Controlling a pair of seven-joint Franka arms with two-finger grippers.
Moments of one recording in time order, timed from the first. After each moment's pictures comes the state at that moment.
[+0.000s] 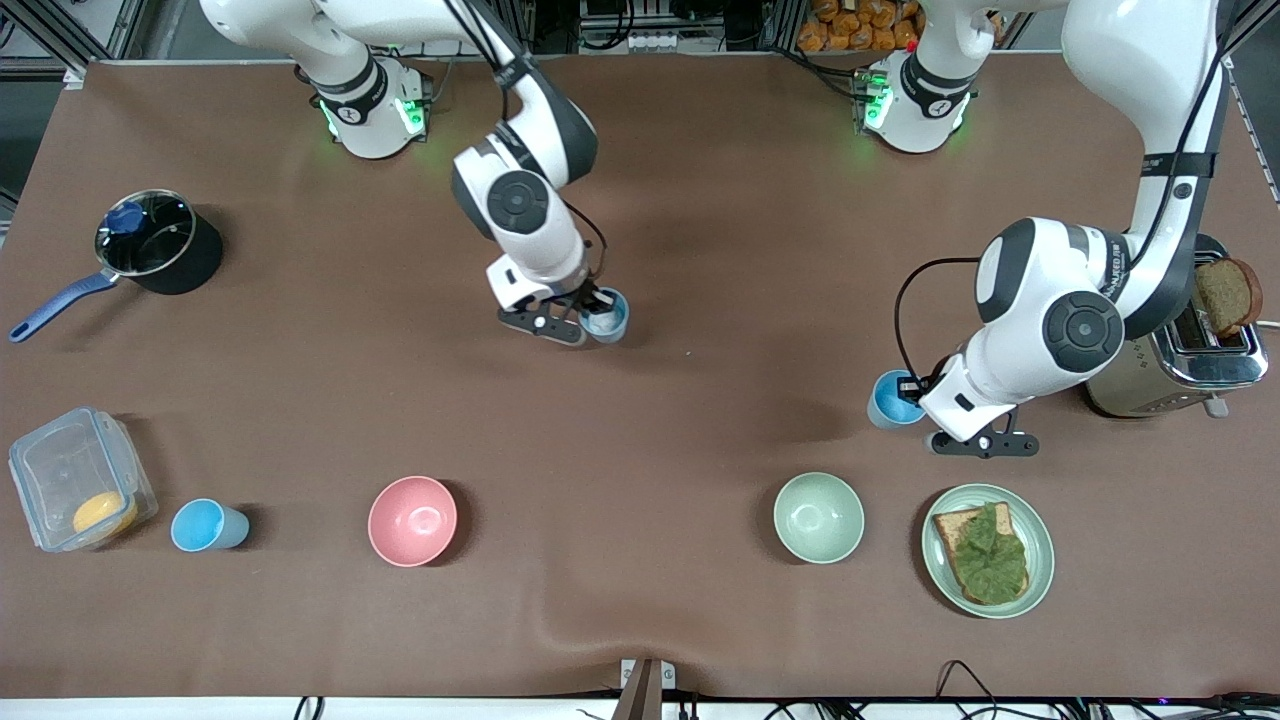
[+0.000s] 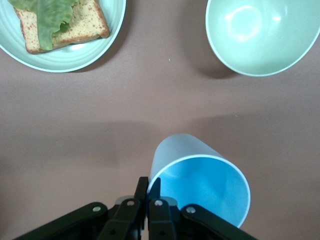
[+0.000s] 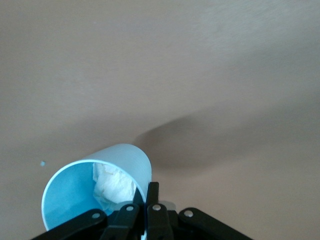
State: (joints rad) left arm -0.10 0.40 -0.14 -1.75 0.04 2.05 -0.21; right arm 0.81 0.44 -0.07 -1.91 0.21 2.37 0.97
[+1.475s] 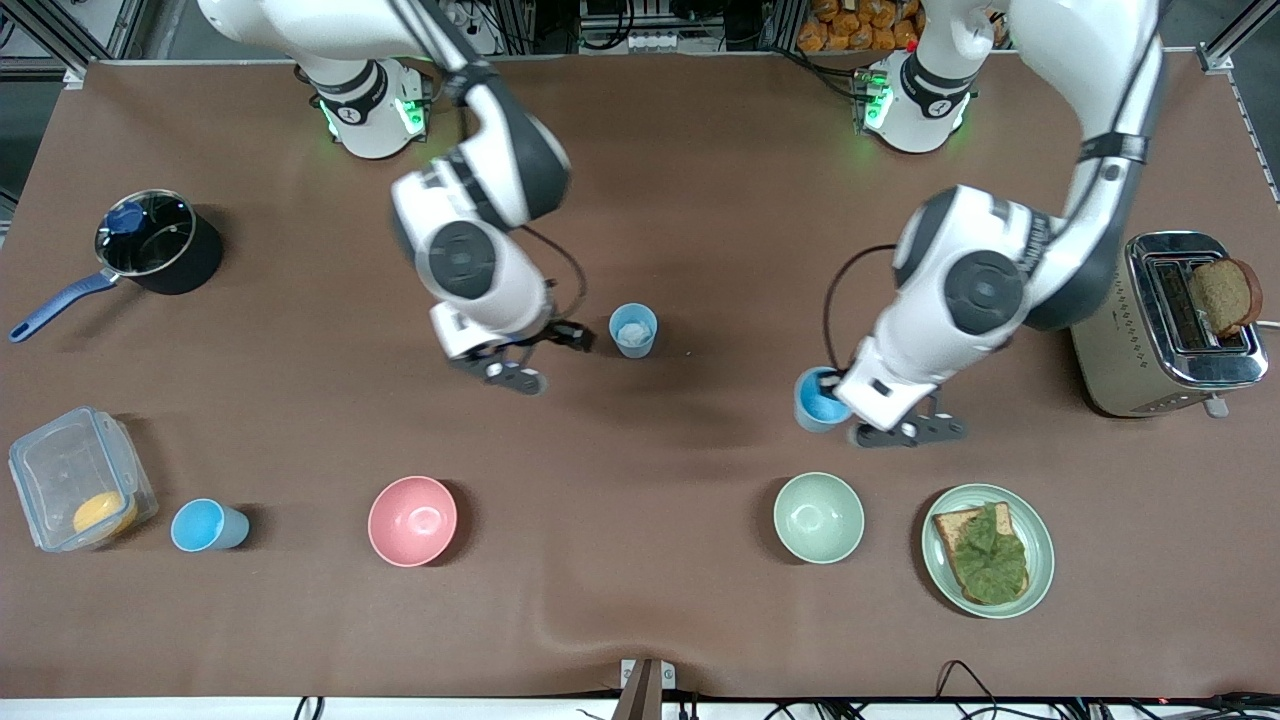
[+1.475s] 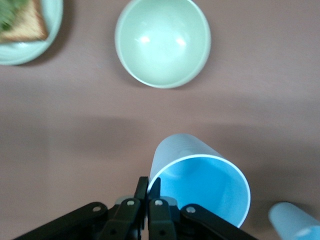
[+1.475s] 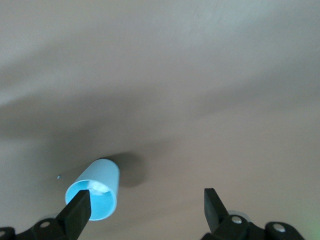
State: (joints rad) left arm -0.27 0.42 -0.19 -1.61 0.03 2.01 -0.56; right arm 0.62 0.44 -0.11 -1.56 0.21 1.86 0.75
